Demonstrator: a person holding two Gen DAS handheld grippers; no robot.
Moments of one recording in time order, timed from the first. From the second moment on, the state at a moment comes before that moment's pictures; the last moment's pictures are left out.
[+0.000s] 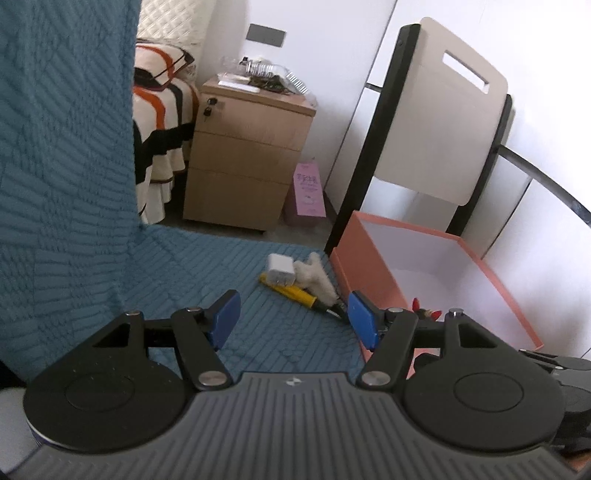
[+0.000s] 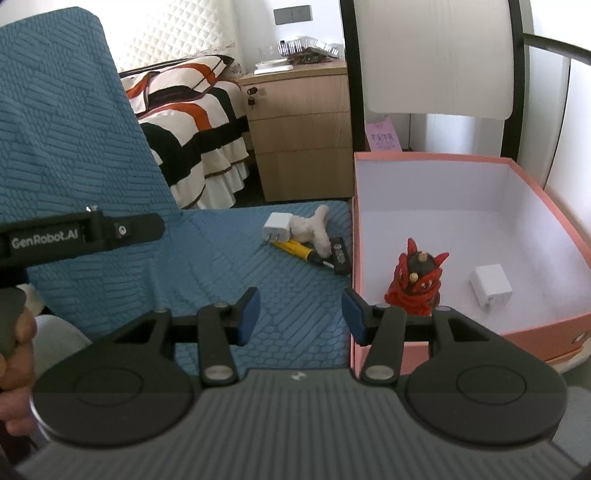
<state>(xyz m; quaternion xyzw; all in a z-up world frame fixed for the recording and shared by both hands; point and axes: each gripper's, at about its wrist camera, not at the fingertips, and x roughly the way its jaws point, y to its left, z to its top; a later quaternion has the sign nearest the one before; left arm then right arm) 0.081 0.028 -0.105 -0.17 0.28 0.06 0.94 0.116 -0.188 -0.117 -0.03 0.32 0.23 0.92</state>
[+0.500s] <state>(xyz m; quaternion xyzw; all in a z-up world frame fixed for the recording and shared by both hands) 0.101 0.053 -0.152 -0.19 0.30 0.08 0.93 0.120 -0.171 -0.147 -0.06 0.33 0.25 0.91</state>
